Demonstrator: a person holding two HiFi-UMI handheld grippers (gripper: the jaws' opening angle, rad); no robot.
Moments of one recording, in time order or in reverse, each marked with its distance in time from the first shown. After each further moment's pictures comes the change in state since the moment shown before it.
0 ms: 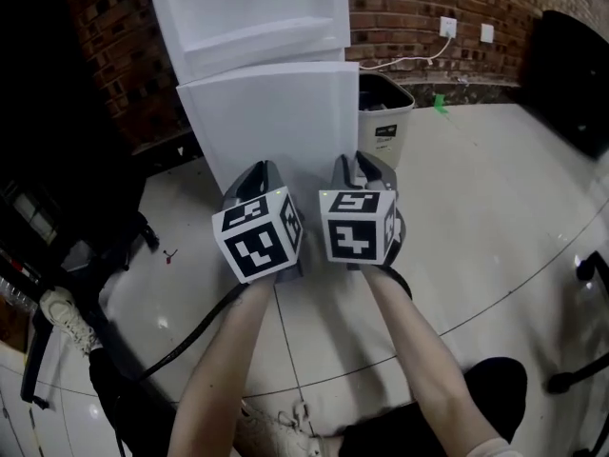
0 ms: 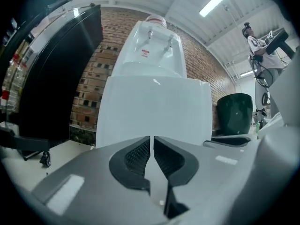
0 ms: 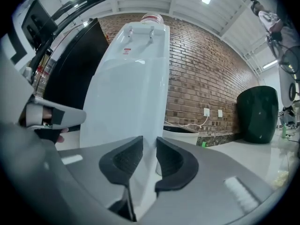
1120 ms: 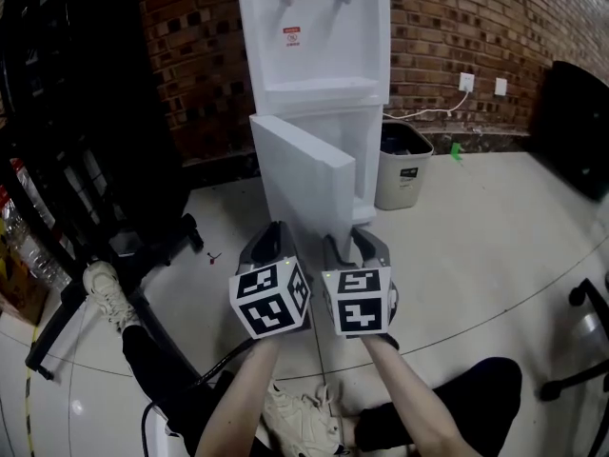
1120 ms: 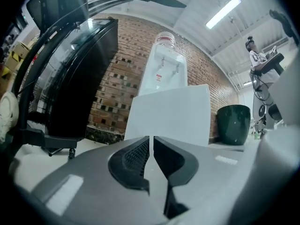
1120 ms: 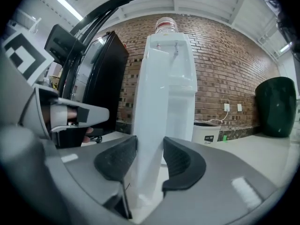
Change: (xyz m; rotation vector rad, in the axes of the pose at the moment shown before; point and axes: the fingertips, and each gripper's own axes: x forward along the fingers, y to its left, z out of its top) left arm -0.133 0.044 0.011 -0.077 -0.050 0.030; right arm -0.121 0.113 0.003 0.032 0.034 0.255
